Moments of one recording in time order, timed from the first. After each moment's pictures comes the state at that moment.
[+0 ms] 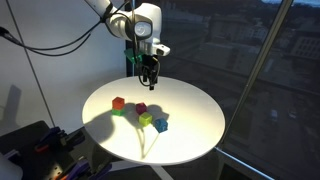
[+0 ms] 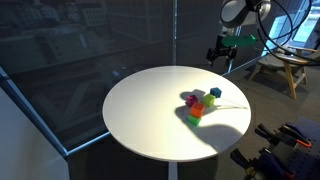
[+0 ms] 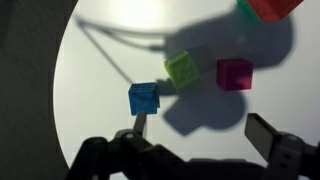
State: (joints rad) arm -0.07 0.20 -0.10 -2.10 0.02 2.30 0.32
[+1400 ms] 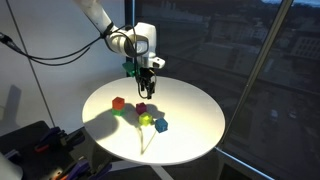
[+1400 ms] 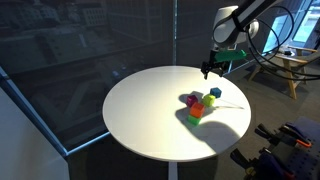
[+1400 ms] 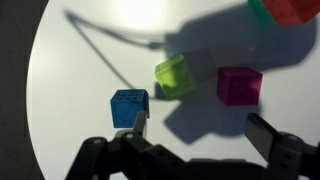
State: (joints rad) arm -0.02 0.32 -0.10 -2.11 0.00 2.44 0.33
